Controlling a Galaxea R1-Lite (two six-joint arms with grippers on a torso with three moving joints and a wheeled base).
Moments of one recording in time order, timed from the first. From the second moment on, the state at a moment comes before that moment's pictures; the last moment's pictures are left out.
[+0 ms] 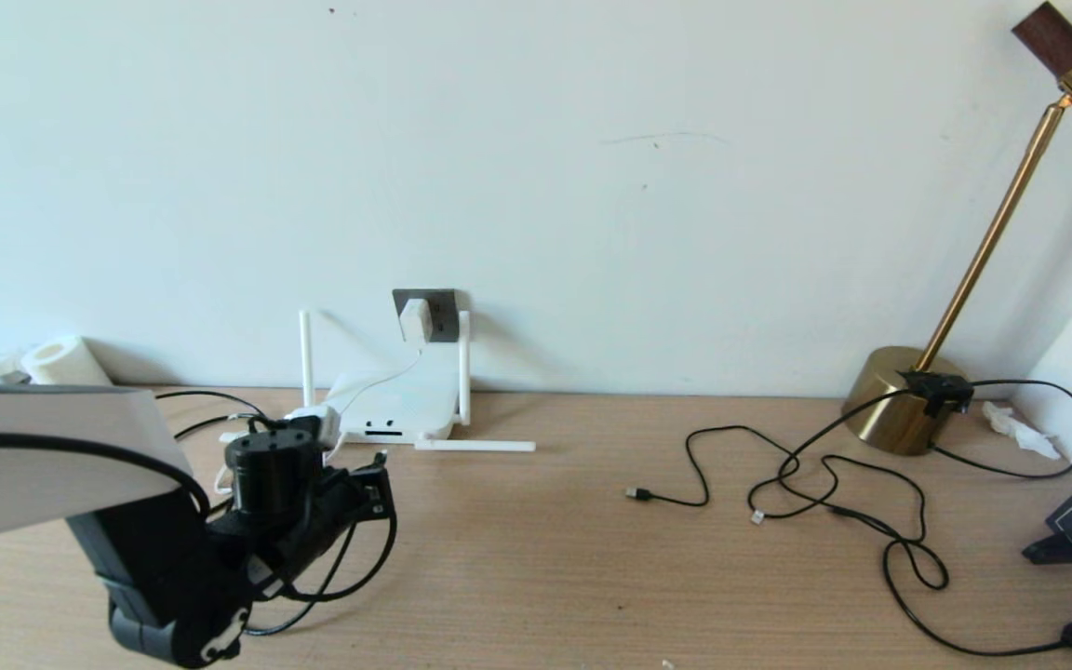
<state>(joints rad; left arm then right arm) -0.25 2.15 -0.51 -1.29 0.15 -0.16 0.01 0.00 -0.07 0.17 0.03 -0.05</state>
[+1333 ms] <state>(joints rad) -0.23 2.26 -0.61 -1.29 0.15 -0.16 0.01 0.00 -0.07 0.17 0.03 -0.05</state>
